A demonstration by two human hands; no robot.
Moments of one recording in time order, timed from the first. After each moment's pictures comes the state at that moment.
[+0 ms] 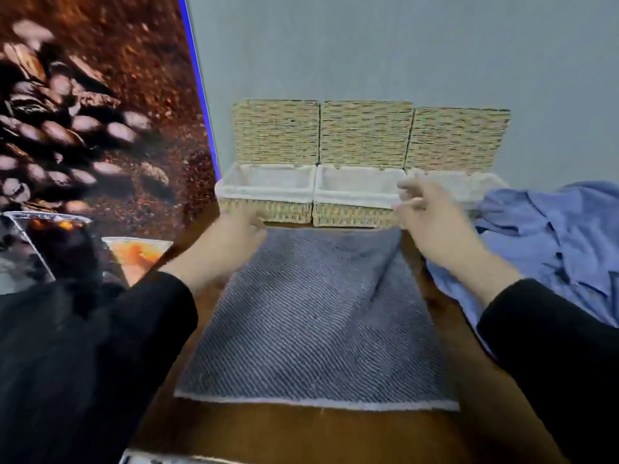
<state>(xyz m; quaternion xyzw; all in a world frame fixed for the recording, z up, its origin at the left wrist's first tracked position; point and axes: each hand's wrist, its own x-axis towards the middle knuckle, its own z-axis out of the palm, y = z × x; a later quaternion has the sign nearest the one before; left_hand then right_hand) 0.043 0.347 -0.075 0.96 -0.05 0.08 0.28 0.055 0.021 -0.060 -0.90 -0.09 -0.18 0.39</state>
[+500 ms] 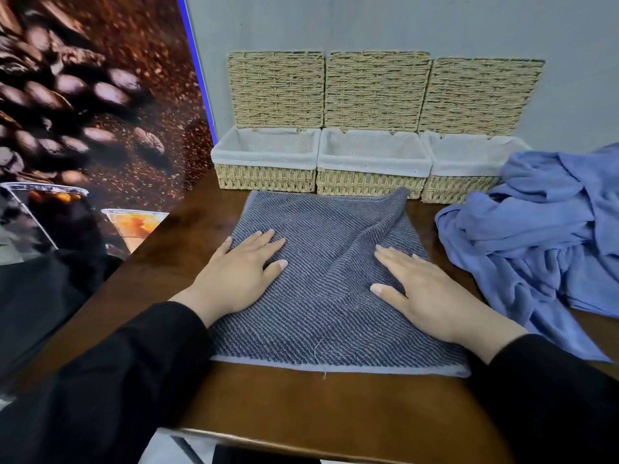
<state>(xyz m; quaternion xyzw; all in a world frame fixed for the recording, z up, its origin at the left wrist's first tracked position) 0.010 0.342 -0.161 0.99 -0.10 -0.03 0.08 -0.005 0.018 -0.159 -0.97 -0.22 0.05 0.12</state>
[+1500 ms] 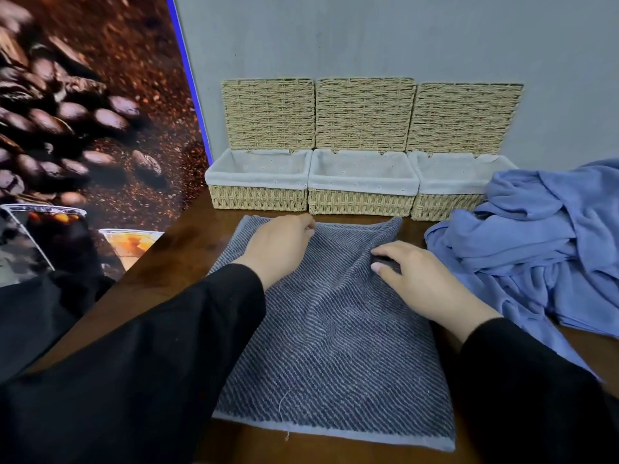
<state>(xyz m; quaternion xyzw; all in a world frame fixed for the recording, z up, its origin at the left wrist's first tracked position) 0.071 0.267 -0.120 0.98 -0.12 0.10 0.14 0.027 0.017 -0.137 -0.96 -0.16 -0.05 0.23</state>
